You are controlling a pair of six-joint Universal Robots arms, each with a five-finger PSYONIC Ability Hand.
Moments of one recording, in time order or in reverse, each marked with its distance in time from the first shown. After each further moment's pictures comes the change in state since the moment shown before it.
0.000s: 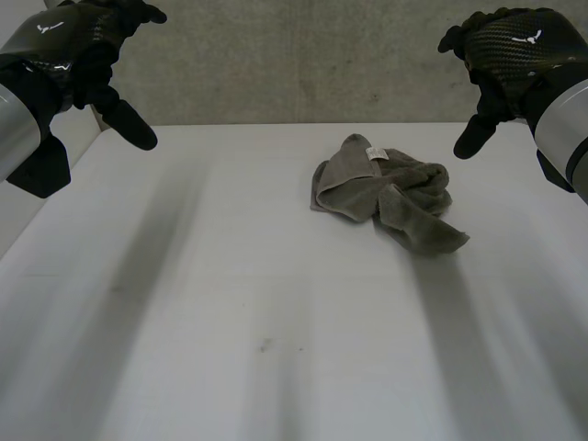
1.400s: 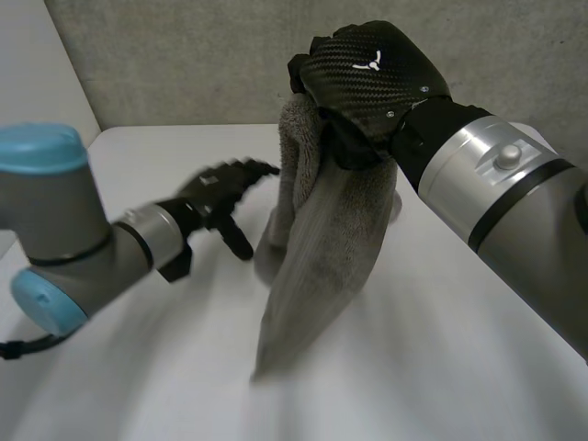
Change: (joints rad) left arm -0.081 -0.454 -0.111 0.256 0.272 -0.019; right arm 0.260 -0.022 0.071 -0.140 -0.209 -0.026; left_hand 0.000 0.000 0.000 0.000 0.000; right_hand 0.754 0.949 0.973 0.955 0.910
